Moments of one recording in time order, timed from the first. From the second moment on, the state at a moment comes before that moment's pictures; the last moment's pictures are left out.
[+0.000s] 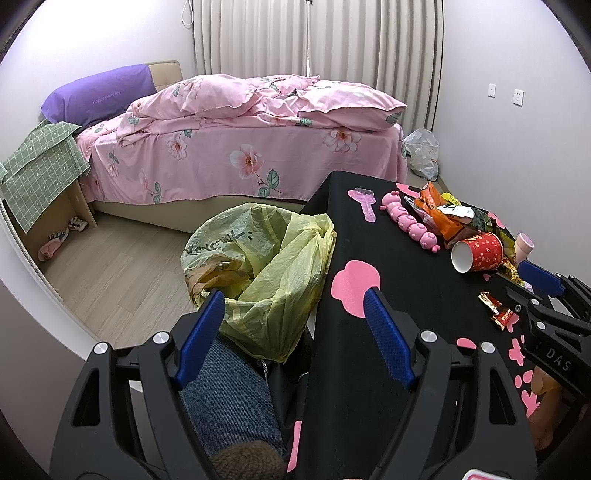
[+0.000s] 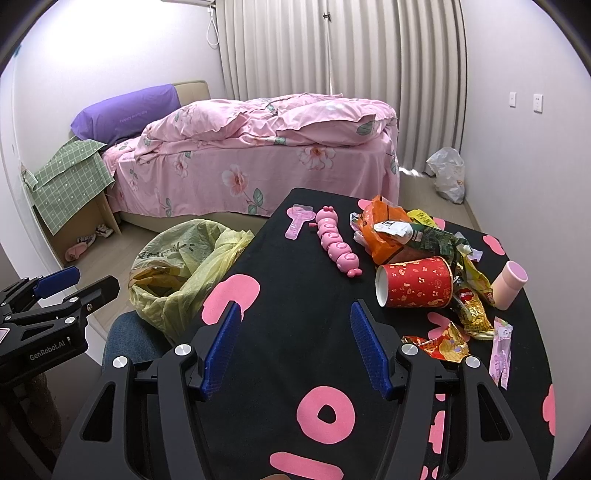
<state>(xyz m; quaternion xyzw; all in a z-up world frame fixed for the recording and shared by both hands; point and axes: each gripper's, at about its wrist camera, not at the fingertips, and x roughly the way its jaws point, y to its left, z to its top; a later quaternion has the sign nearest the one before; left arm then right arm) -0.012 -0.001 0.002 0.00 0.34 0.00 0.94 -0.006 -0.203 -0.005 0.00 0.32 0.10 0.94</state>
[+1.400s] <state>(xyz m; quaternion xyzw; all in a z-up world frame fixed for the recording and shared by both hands) 0.330 -0.122 -0.090 0.06 0.47 -0.13 0.87 0.049 -0.453 -0.065 0.03 0.35 -0.15 0.92</state>
